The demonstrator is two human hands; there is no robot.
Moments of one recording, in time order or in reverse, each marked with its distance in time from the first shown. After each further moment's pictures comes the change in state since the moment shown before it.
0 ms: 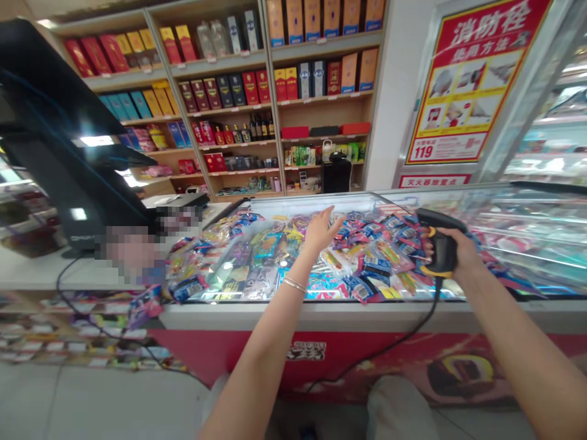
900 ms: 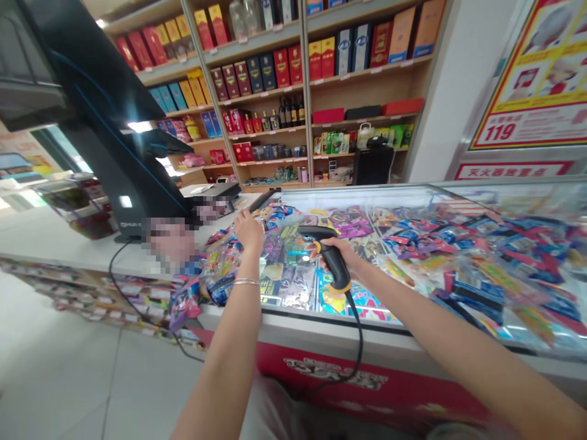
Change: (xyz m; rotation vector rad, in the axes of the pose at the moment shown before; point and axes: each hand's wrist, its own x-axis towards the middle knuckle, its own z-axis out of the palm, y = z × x) left_hand -0.056 -0.239 -0.160 0.662 0.499 -0.632; right_hand -0.042 0.154 0.283 0.153 -0.867 0.630
